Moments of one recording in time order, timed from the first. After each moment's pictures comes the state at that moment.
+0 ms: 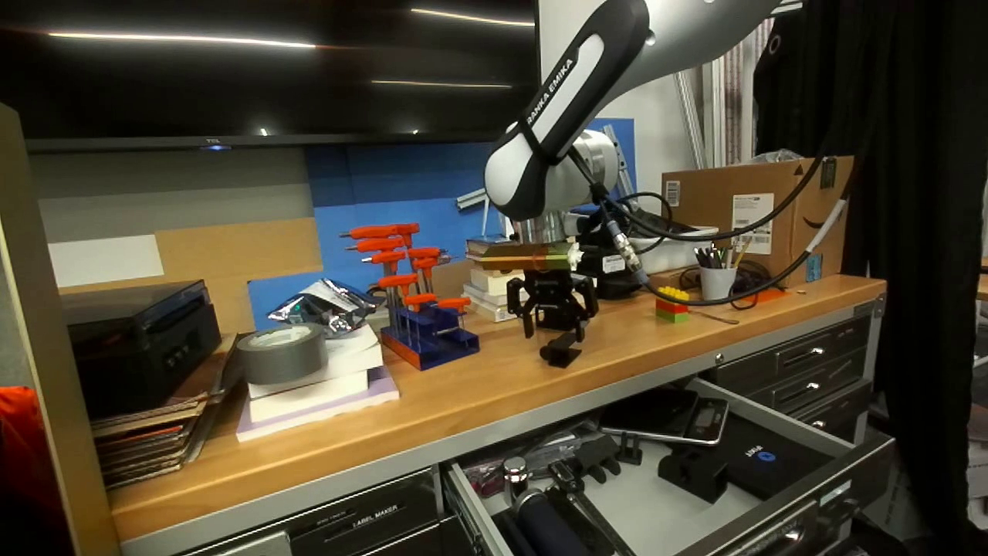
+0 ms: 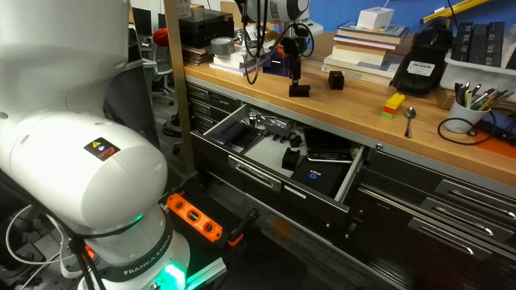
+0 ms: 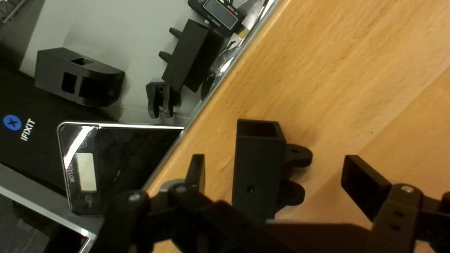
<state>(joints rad) 0.17 0.44 -0.06 -1.75 -0.09 2.20 1.07</state>
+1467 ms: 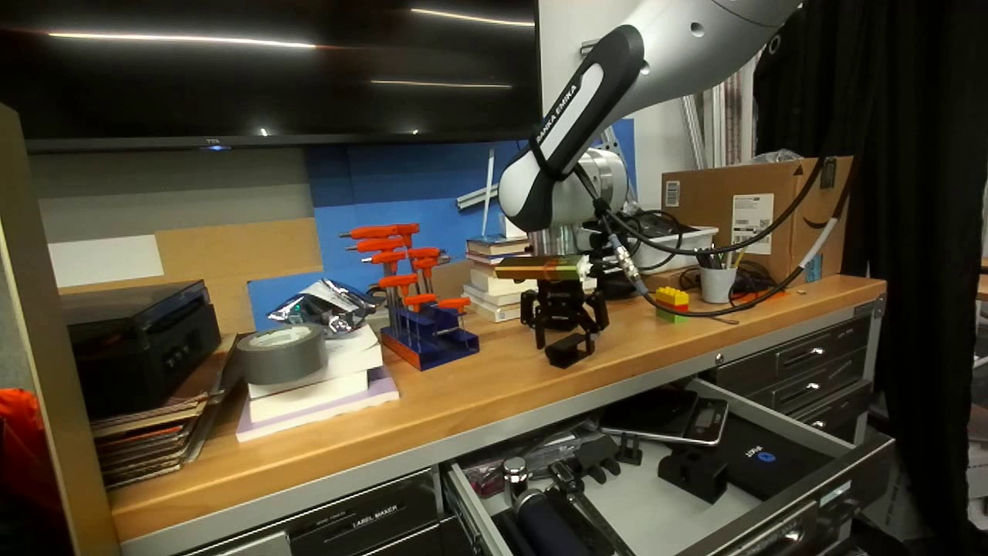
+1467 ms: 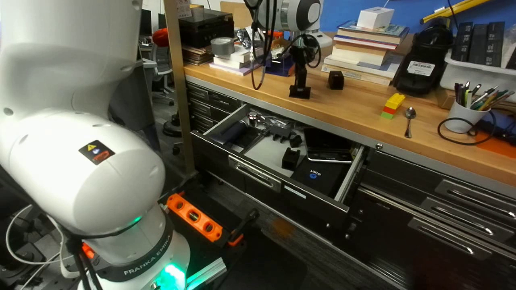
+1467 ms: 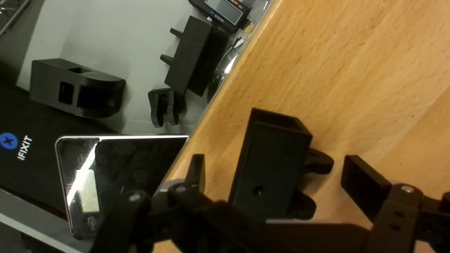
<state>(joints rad) 0.12 0.51 -0.06 -1.71 -0.02 2.18 1.04</state>
